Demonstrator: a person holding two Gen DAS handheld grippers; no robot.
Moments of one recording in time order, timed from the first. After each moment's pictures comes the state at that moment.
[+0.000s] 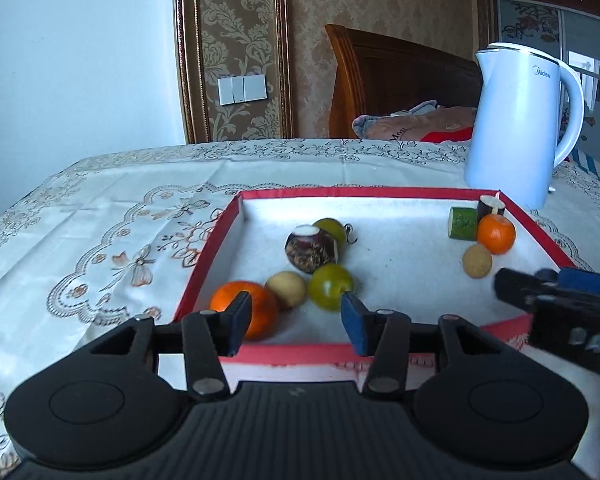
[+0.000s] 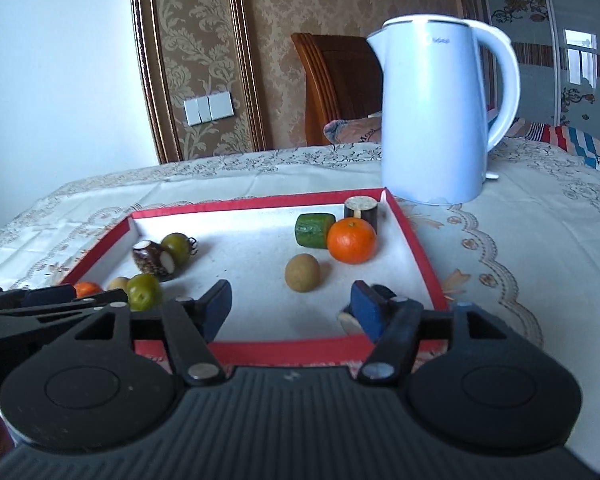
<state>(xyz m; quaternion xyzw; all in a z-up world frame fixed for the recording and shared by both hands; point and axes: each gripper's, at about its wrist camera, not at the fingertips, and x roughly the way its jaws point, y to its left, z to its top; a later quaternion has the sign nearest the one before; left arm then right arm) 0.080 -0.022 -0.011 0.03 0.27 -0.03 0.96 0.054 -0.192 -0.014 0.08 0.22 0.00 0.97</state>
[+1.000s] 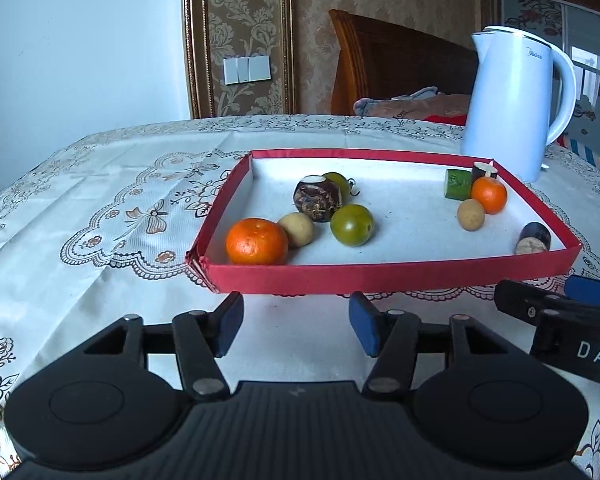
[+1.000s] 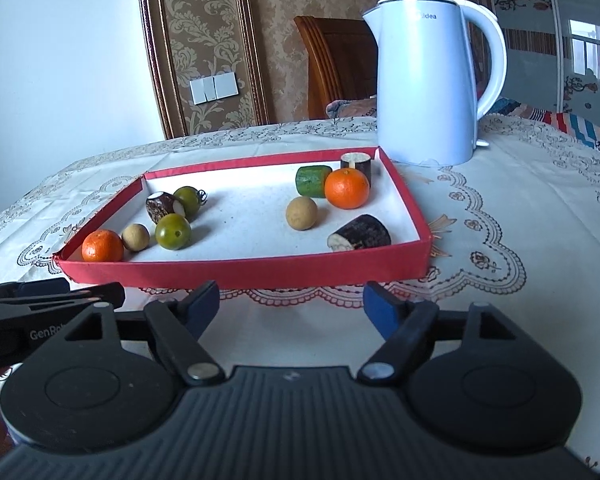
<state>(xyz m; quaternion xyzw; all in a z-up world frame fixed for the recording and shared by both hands) 0.049 -0.012 -0.029 0.03 0.29 -0.03 0.96 0.020 -0.188 -0.033 0.07 0.25 0.00 0.97</state>
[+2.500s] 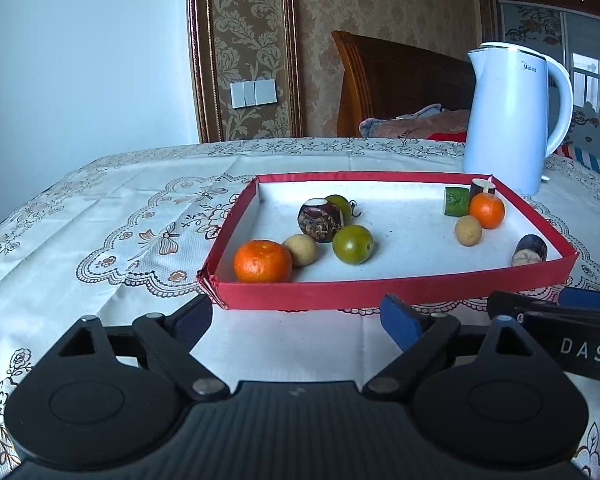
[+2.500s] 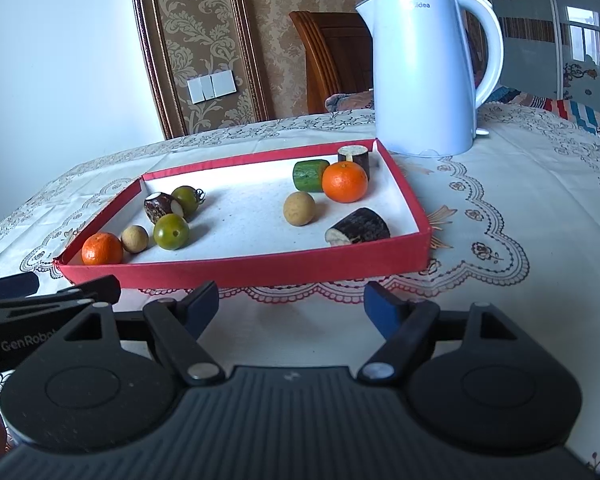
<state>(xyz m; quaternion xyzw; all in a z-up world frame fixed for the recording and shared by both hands) 0.037 -0.018 -0.020 0.04 0.25 -0.02 0.97 0.022 -0.192 -0.035 0.09 0.26 0.00 0.96</state>
